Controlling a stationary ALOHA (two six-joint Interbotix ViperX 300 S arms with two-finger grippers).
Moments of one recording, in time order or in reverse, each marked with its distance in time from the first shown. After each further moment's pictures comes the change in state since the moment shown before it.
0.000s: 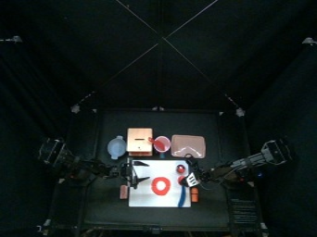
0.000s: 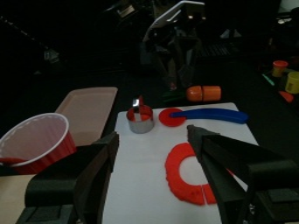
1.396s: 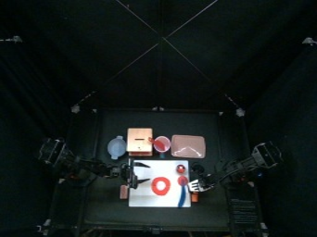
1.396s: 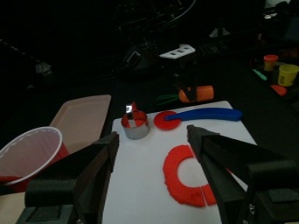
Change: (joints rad) left arm 0.012 0.003 -0.002 0.066 0.000 0.000; right arm -0.017 0.305 -0.018 0.275 0.025 0.008
